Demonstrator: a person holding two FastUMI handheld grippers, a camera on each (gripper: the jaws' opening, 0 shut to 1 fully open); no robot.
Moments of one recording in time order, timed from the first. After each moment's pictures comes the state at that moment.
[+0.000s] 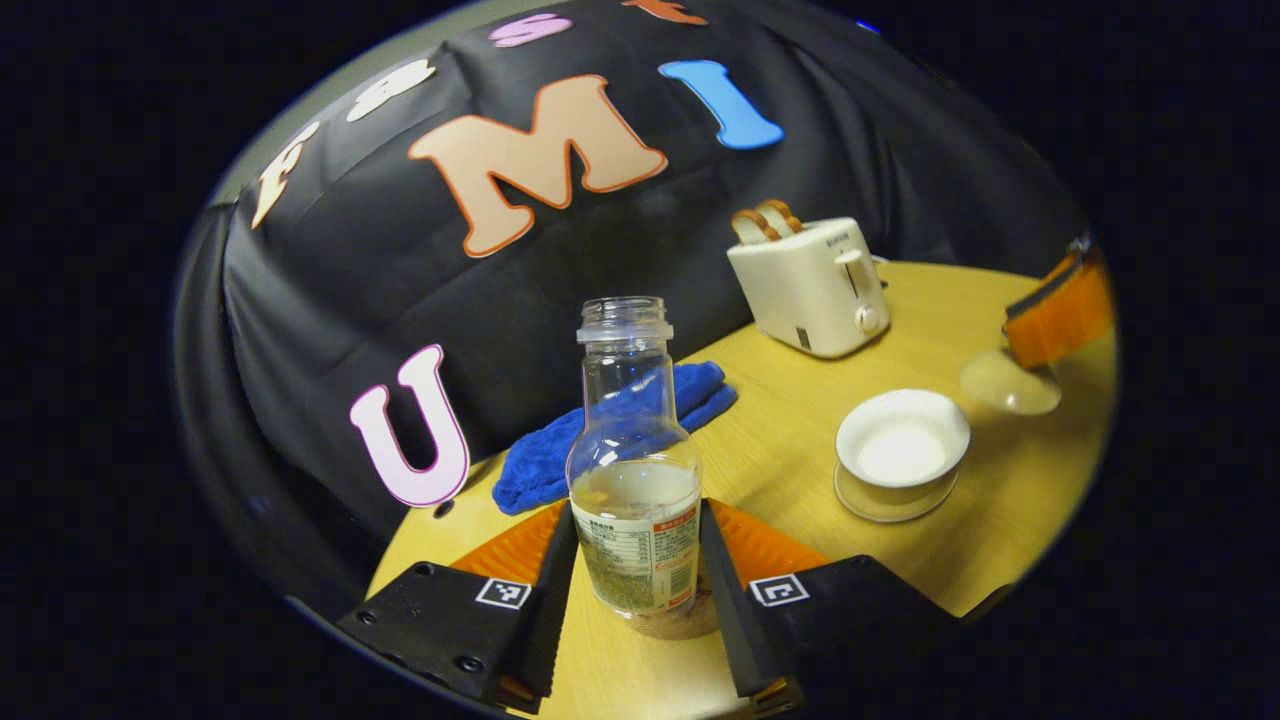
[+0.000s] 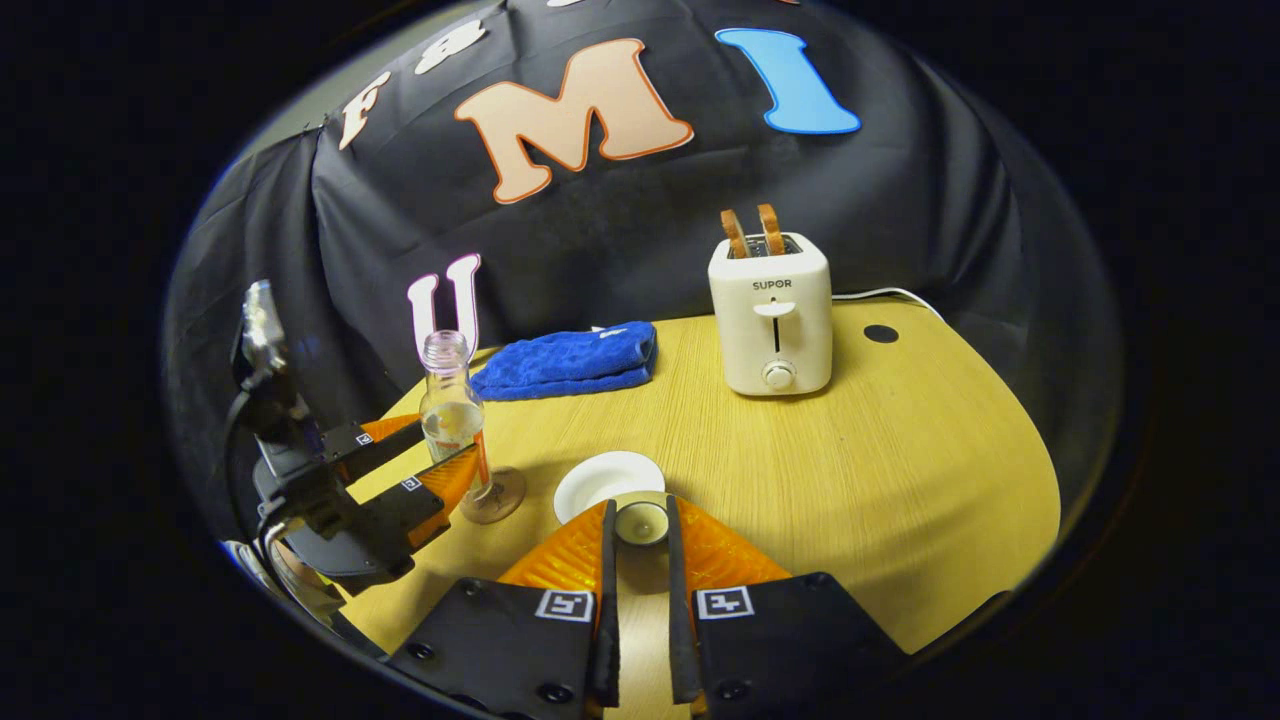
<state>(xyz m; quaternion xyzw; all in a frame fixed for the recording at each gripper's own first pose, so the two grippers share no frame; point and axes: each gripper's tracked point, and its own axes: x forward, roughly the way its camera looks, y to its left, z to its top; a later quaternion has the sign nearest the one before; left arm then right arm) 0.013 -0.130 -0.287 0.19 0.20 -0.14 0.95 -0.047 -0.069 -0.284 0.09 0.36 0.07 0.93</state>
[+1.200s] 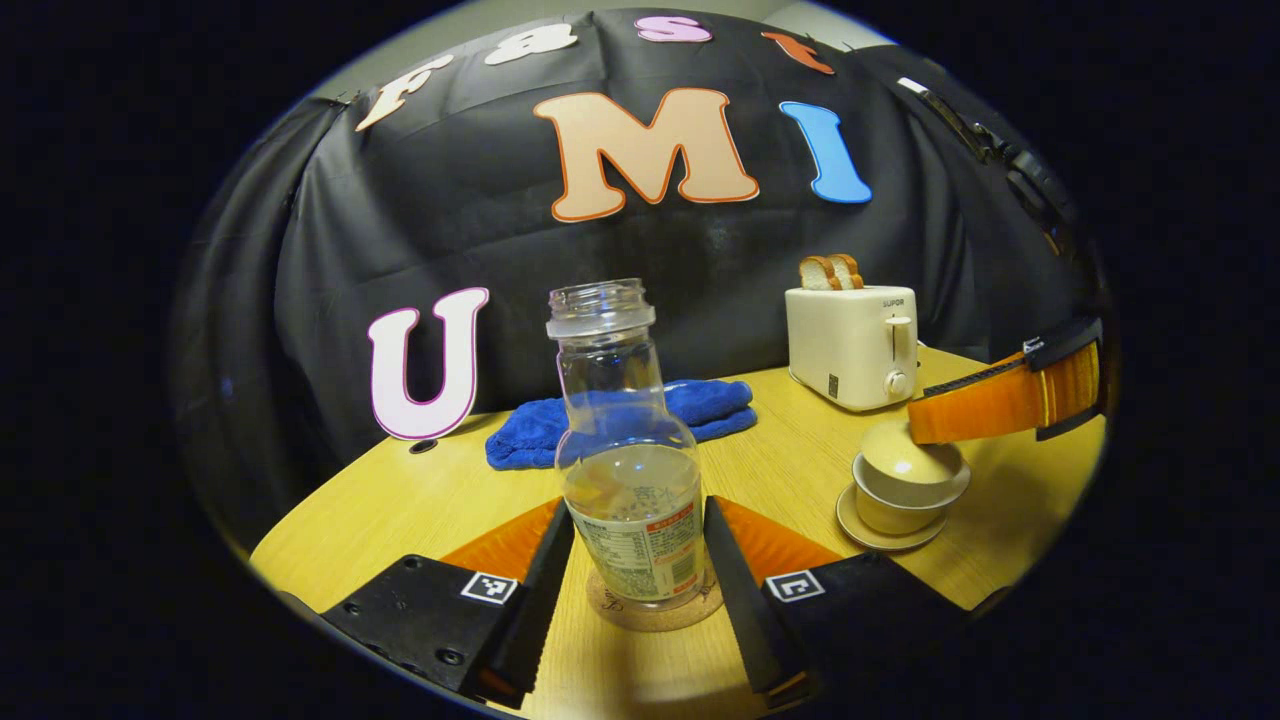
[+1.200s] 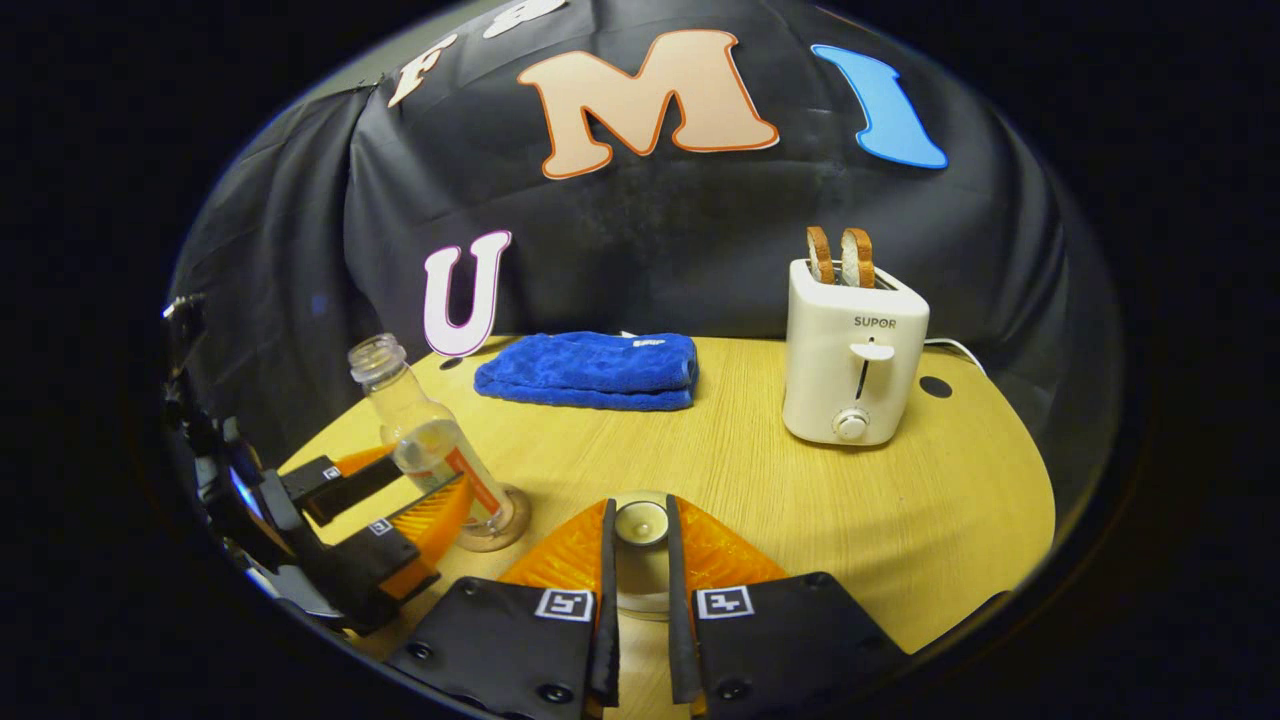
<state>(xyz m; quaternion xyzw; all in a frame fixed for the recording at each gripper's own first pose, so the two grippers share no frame) -0.002 -0.111 -0.302 0.07 0.20 -0.10 0.97 0.011 -0.018 -0.311 0.02 0.34 0.09 0.94</state>
